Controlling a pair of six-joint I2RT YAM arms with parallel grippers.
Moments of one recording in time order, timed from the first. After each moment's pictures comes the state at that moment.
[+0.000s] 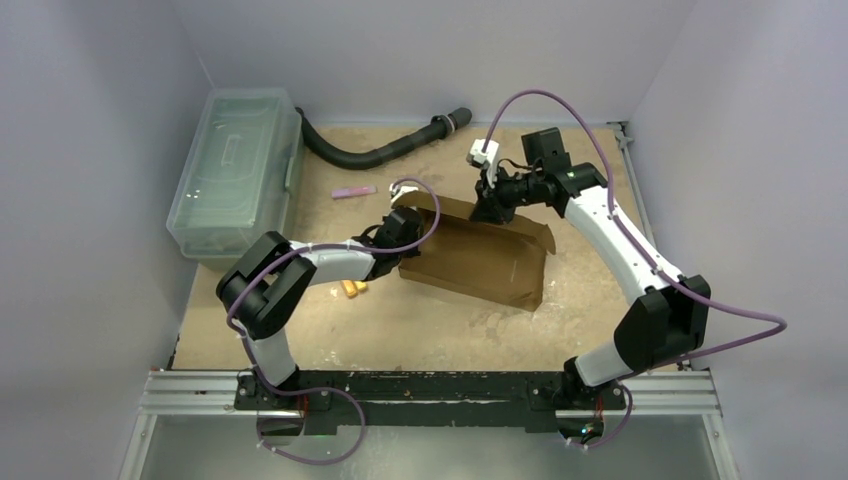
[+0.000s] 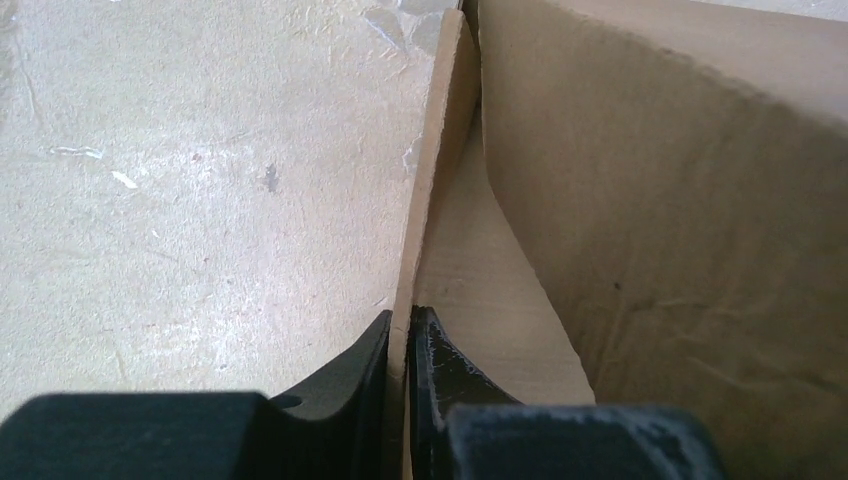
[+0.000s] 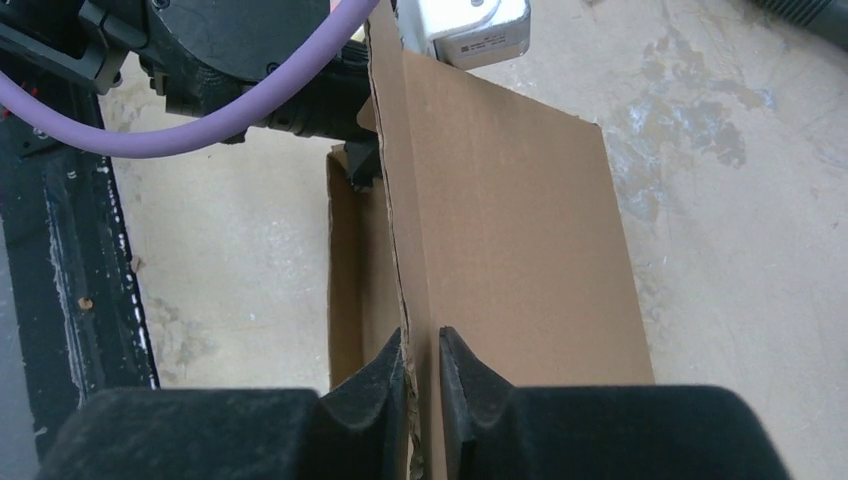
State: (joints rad) left arm -0.72 1.78 0.91 0.19 -0.38 -0.44; right arm 0.34 1.50 1.39 -0.76 -0.72 -0.54
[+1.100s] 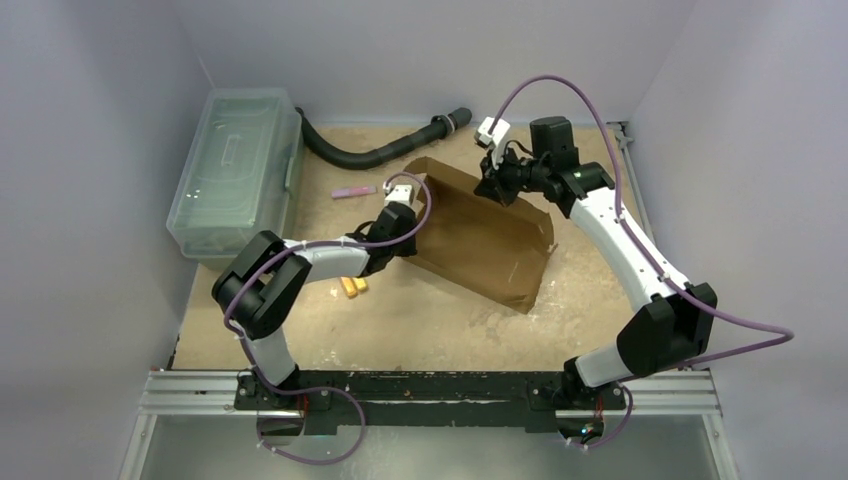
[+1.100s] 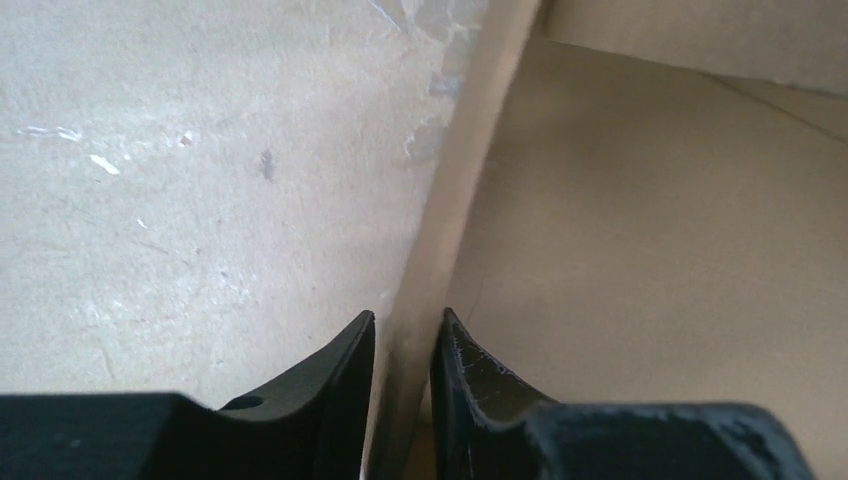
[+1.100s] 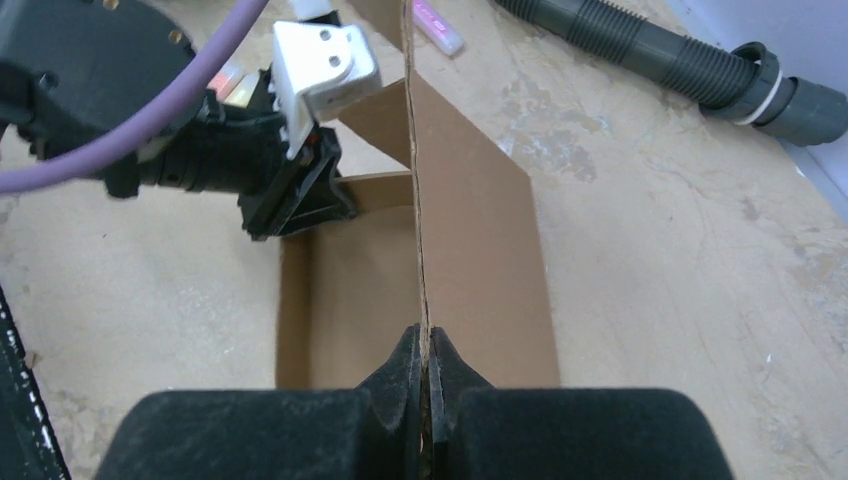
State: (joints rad) left arm -0.69 1.77 0.91 0.16 -0.29 -0.49; right arm 0.33 1.47 1.41 -0.59 -0.55 -0.41
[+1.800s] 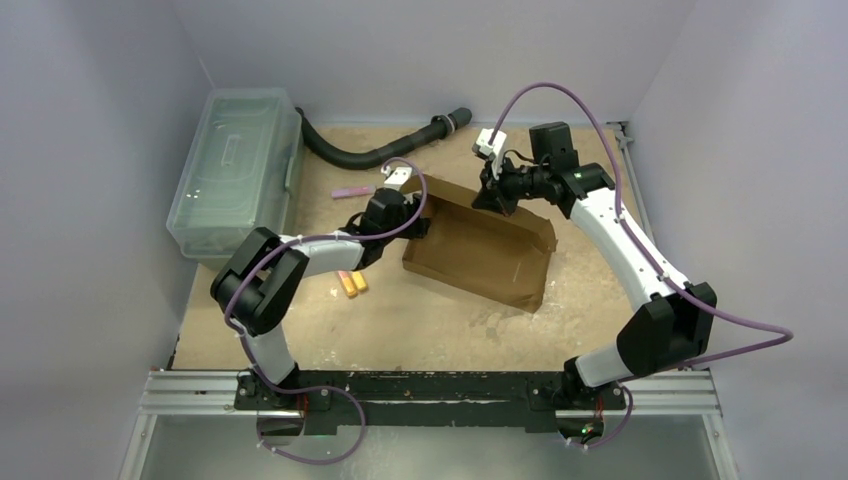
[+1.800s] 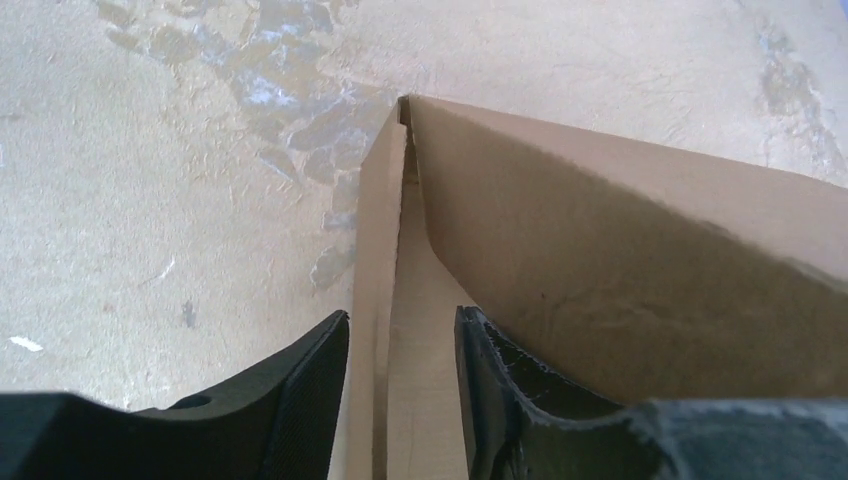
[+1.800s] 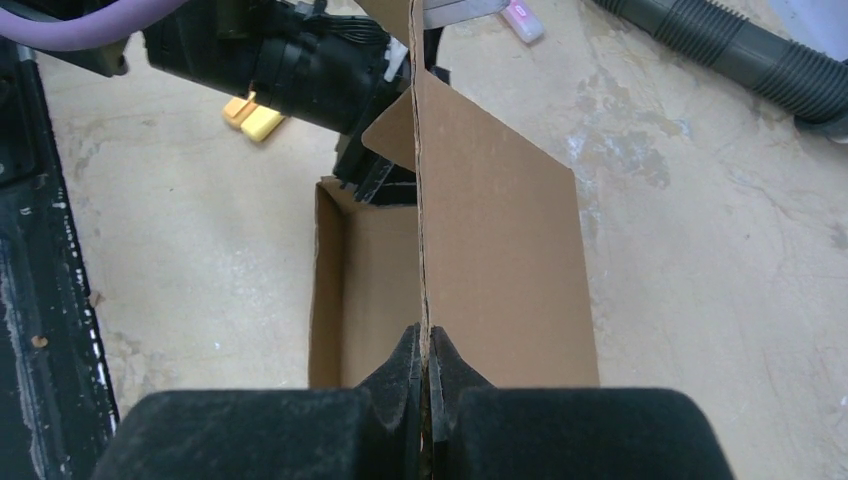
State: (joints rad) left arm -0.62 1.77 0.93 0.36 -0.07 -0.44; right arm 0.32 1.47 1.40 -0.68 -0.68 -0.50
